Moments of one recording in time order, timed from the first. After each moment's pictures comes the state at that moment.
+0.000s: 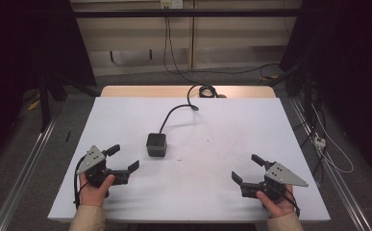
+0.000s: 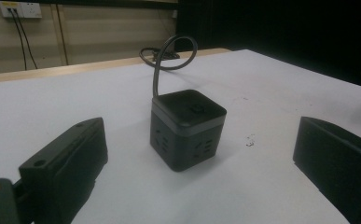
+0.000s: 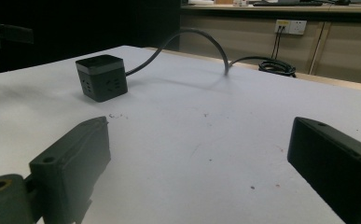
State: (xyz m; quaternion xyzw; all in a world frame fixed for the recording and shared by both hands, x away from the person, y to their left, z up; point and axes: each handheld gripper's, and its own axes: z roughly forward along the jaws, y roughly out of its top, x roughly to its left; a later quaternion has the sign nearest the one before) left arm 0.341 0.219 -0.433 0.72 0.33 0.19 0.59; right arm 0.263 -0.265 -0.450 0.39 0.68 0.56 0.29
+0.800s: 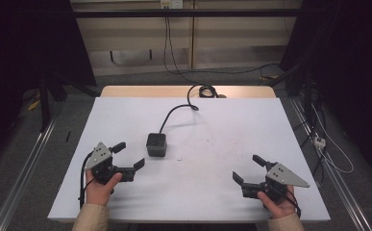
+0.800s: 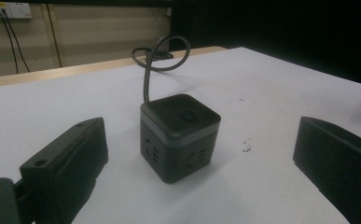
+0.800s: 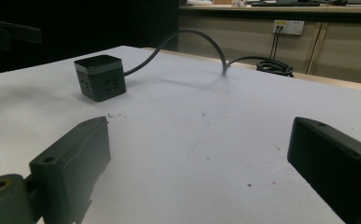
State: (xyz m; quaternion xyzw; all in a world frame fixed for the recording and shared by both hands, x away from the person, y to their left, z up) left arm 0.350 0.204 -0.432 0.72 0.32 0.18 0.58; right arm 0.261 -0.267 -0.449 0.39 0.67 0.56 0.29
